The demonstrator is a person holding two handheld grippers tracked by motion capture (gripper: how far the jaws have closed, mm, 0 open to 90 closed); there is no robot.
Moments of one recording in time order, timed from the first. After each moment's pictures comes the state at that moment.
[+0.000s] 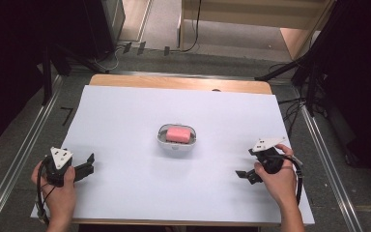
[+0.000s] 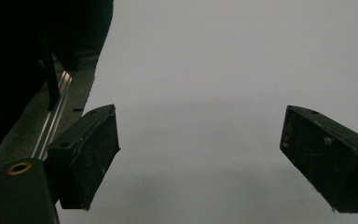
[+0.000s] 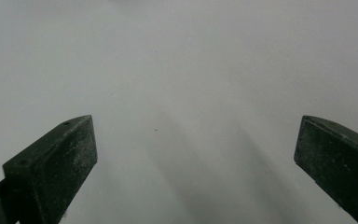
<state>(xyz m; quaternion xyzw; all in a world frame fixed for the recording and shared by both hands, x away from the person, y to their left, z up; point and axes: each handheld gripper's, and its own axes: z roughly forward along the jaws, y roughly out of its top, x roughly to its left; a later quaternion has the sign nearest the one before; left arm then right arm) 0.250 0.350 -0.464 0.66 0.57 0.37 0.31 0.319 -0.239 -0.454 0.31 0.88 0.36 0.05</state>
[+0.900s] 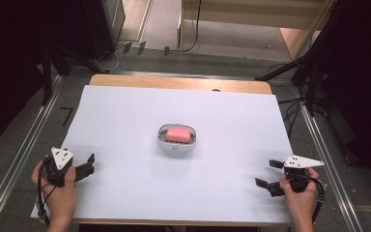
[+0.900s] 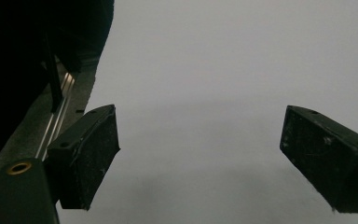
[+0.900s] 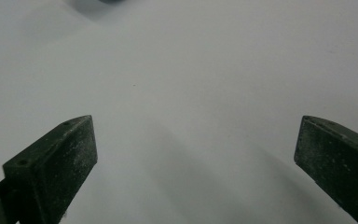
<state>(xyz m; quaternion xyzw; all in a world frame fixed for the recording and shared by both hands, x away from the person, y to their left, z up) 0.250 0.348 -0.465 0.66 0.57 0.38 0.30 0.275 -0.308 -0.485 0.38 0.79 0.47 0.08</state>
